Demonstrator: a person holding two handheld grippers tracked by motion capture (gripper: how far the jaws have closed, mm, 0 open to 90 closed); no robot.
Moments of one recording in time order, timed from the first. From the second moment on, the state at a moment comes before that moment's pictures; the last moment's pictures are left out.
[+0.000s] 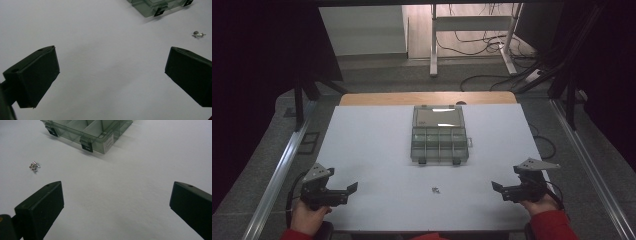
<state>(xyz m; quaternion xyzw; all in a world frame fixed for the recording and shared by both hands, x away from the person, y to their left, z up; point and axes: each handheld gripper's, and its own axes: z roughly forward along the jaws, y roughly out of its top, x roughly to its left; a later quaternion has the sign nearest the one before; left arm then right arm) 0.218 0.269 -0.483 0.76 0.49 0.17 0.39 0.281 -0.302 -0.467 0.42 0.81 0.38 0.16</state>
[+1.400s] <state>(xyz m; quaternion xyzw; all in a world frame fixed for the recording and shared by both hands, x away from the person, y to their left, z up) 0.220 0.264 -0.485 0.78 0.47 0.17 0.38 0.288 -0.281 -0.472 0.38 0.84 0.36 0.16</state>
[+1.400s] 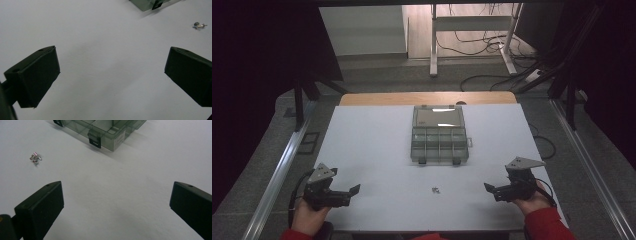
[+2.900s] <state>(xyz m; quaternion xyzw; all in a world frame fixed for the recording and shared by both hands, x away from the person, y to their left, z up) 0.221 0.261 -0.485 0.79 0.47 0.18 0.37 0.304 -0.192 -0.486 0.33 0.89 0.32 0.06</state>
